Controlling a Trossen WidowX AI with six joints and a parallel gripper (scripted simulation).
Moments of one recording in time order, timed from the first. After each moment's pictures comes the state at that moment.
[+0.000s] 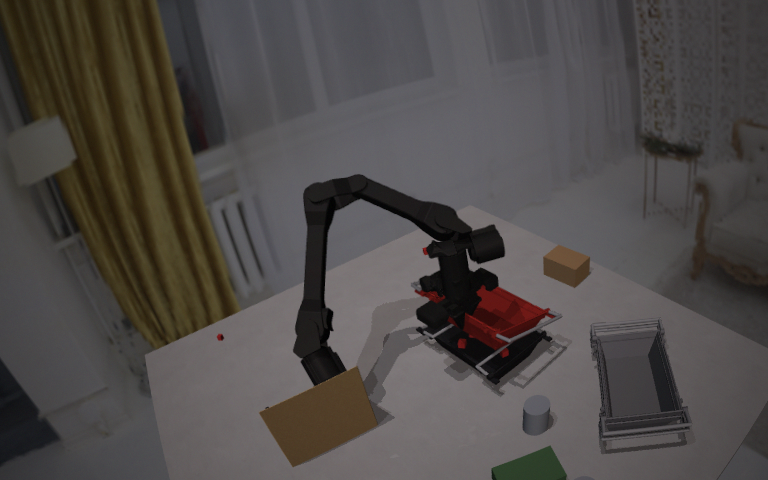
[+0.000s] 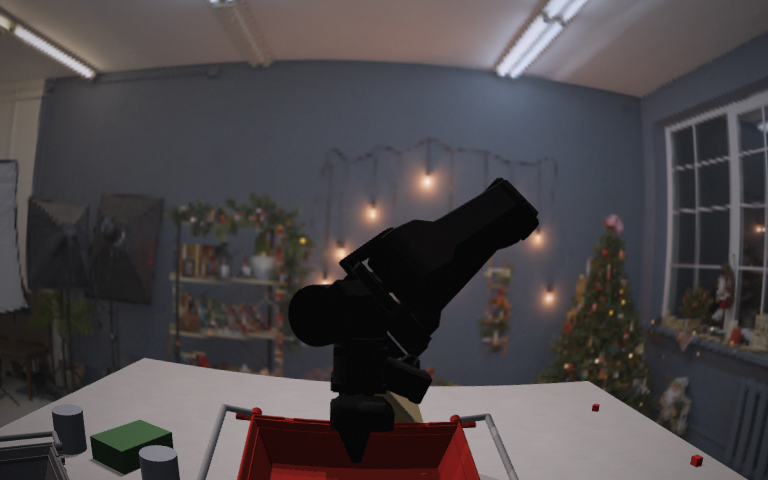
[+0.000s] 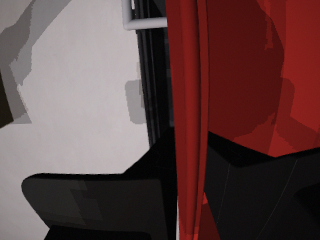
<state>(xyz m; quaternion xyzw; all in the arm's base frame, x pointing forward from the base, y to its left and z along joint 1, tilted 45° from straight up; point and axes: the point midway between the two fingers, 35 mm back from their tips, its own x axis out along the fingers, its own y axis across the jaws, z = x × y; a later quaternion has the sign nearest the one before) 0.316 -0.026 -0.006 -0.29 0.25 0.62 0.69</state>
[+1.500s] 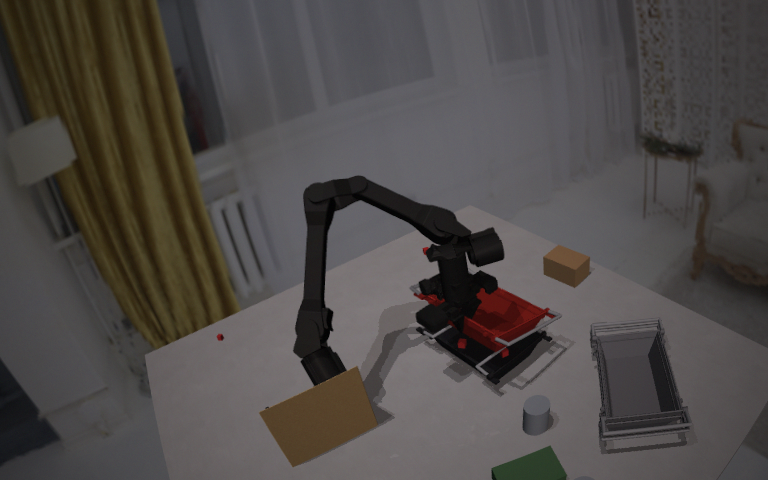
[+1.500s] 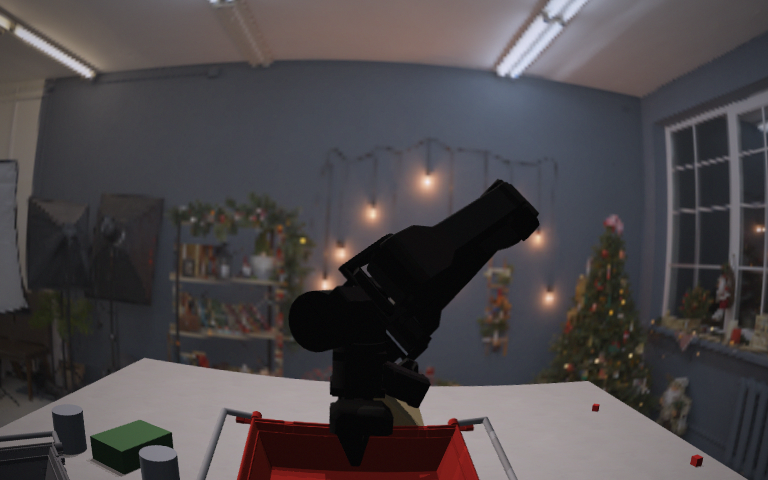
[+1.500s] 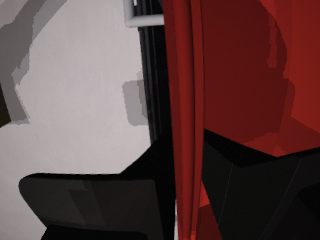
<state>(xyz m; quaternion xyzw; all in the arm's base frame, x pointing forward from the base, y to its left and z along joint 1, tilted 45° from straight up) 0.313 -0.022 -0.011 -0.29 0.25 0.62 0.69</state>
